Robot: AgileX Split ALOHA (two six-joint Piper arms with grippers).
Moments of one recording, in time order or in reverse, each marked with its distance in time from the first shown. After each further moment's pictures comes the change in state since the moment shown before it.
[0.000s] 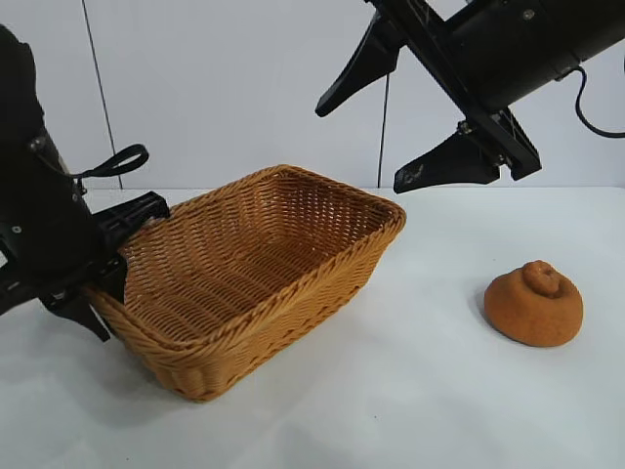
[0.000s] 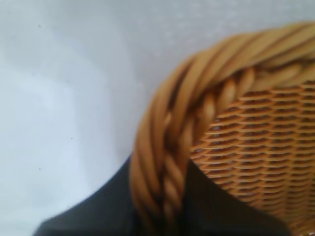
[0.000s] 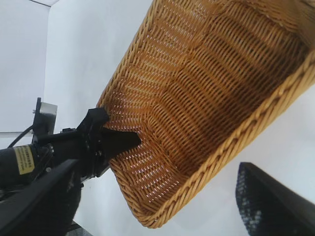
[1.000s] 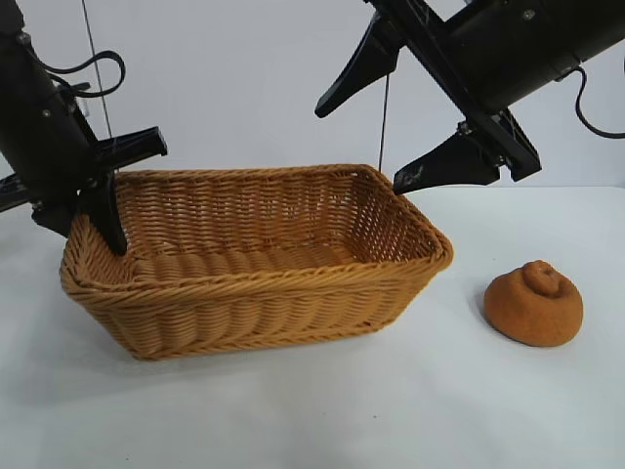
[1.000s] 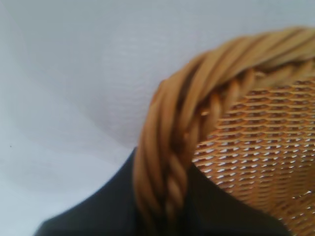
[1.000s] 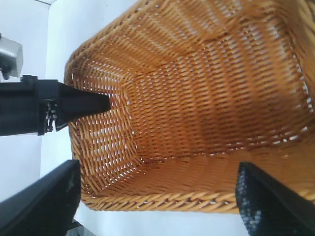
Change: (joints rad) left arm 0.170 0.098 -0.311 -0.237 0.321 0.843; right arm 0.000 0.000 0.000 0.000 0.006 0.001
